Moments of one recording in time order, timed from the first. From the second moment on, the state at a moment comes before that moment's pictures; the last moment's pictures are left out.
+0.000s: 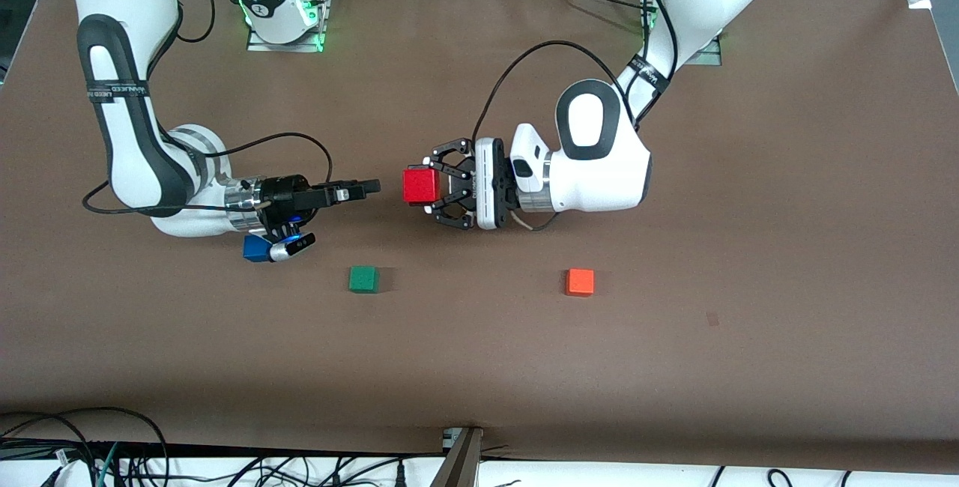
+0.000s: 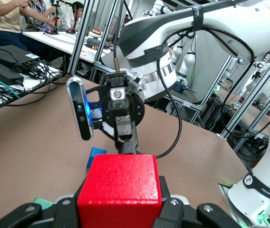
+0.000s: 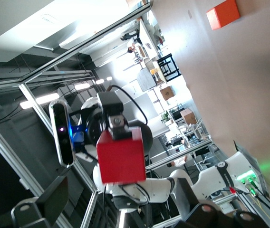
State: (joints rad) left arm -0.28 0.68 -0.45 -1.41 -1.26 2.33 1.50; right arm 0.23 0.53 -0.09 -1.82 1.67 1.52 -0.30
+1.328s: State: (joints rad) left arm -0.33 0.68 -0.45 -1.41 -1.31 2.44 1.50; right arm 0.28 0.50 -0.09 -1.82 1.72 1.60 -0.25
